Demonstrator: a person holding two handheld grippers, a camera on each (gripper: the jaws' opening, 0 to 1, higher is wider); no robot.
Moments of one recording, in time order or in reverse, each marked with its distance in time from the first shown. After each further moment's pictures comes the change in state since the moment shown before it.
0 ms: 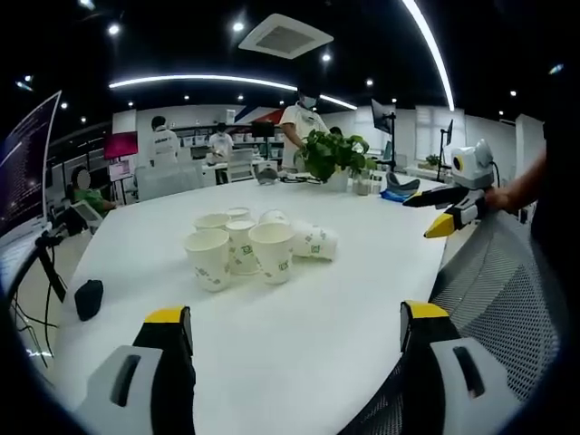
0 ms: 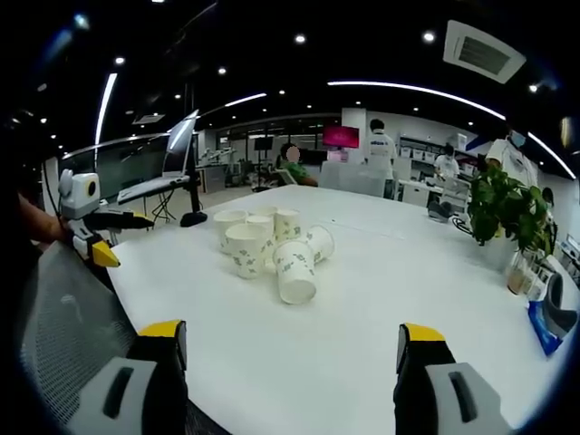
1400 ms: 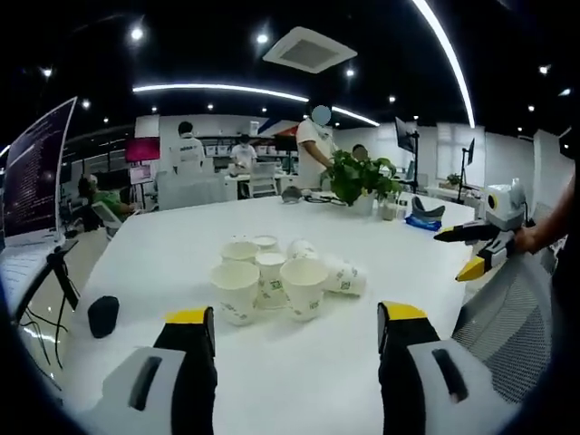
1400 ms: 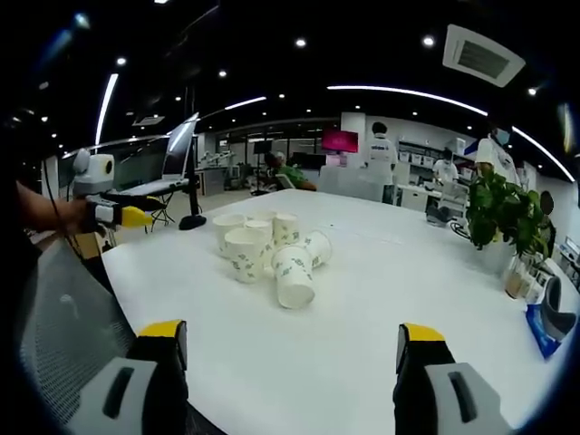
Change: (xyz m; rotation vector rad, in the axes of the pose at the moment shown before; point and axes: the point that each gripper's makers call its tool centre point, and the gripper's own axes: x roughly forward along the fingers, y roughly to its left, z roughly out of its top) left arm 0.021 0.036 0.050 -0.073 -0.074 0.094; right arm -0.001 0.000 0.004 -0.009 -0.020 -0.009
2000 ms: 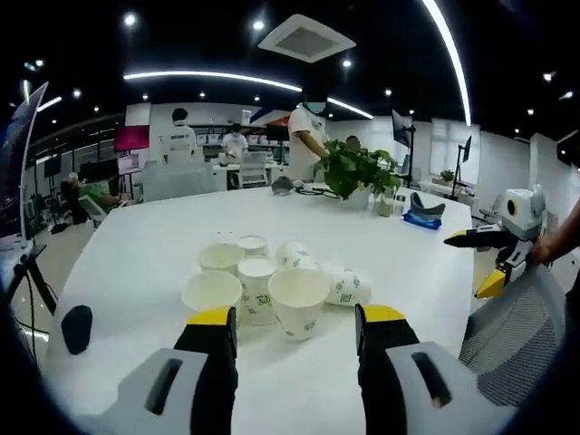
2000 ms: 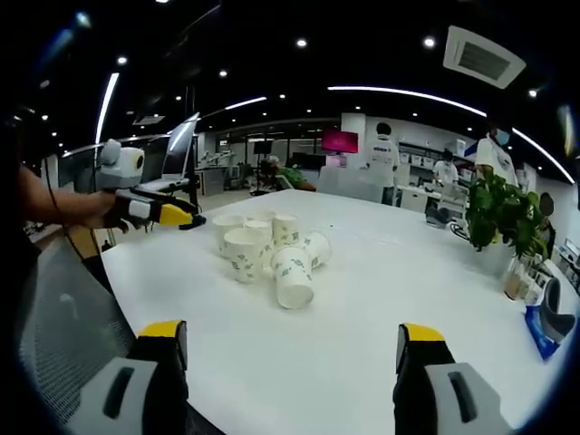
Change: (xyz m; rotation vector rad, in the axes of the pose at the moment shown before) left arm 0.061 0.000 -0.002 0.001 0.047 -0.048; right arm 0.000 0.000 0.001 -0.006 -0.001 -0.005
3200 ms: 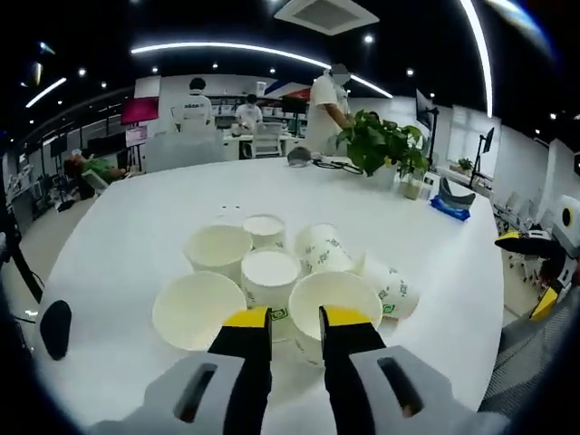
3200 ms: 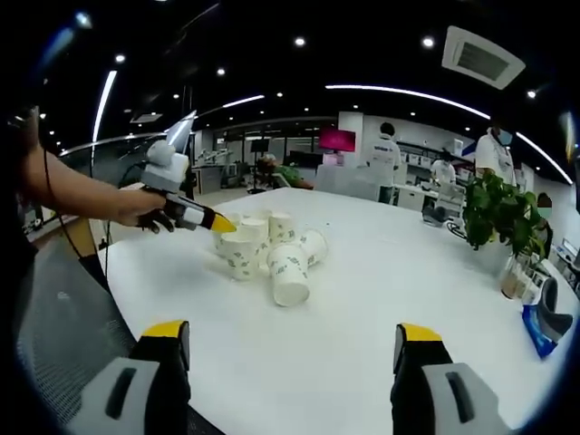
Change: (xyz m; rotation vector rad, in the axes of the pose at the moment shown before) left arm 0.082 0.027 -0.020 -0.057 0.146 0.061; right arm -0.001 -0.003 -0.002 0.000 0.011 -0.014
